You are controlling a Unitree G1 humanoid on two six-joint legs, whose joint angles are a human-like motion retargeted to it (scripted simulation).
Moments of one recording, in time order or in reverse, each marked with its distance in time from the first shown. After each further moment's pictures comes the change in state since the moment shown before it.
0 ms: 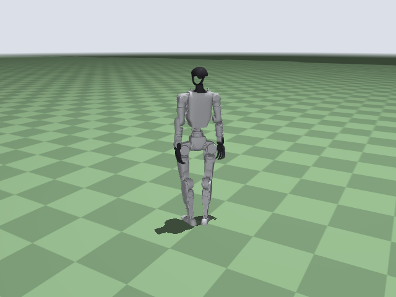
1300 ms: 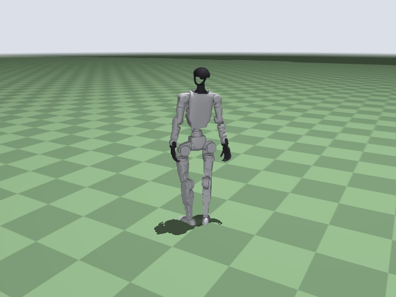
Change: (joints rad) left arm -0.034 0.048 -0.038 -0.019 0.054 0.006 -0.069; right arm 0.069 -0.054 -0.086 0.218 0.067 0.074 -0.055; waist -0.147 0.046 -0.112; left_leg -0.005 0.034 0.036 -0.083 0.064 -0.053; right_leg -0.015 0.010 -0.032 0.008 -0.037 -0.001
